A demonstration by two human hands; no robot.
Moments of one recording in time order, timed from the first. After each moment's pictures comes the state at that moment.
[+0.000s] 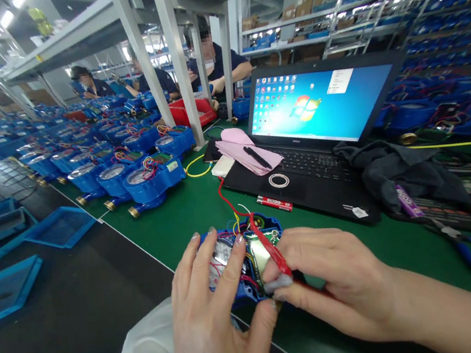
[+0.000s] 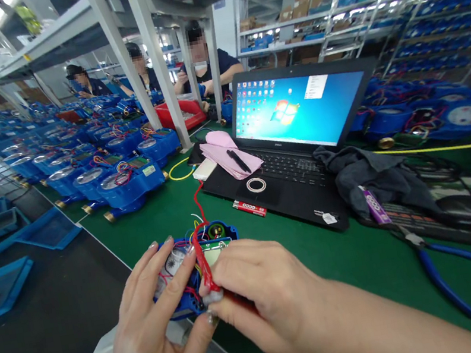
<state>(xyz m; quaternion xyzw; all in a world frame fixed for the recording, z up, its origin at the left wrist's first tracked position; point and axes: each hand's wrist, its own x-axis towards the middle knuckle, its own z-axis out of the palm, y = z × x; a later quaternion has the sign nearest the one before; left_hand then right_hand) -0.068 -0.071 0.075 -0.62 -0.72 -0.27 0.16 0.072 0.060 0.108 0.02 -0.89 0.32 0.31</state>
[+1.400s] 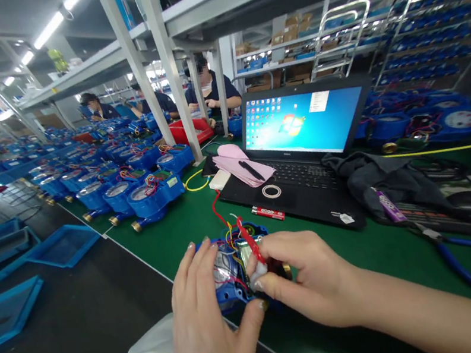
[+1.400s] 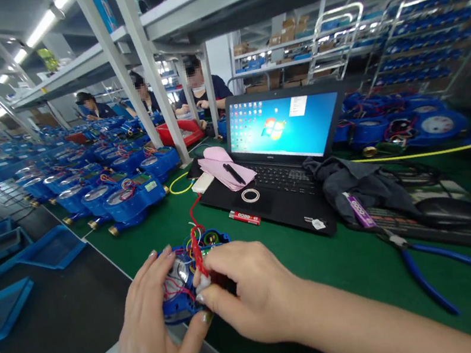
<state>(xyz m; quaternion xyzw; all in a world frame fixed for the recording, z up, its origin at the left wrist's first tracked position) -0.070 -0.070 0.070 -0.60 -0.73 -0.29 0.15 0.067 0.058 0.108 -0.07 -0.87 0.39 0.31</state>
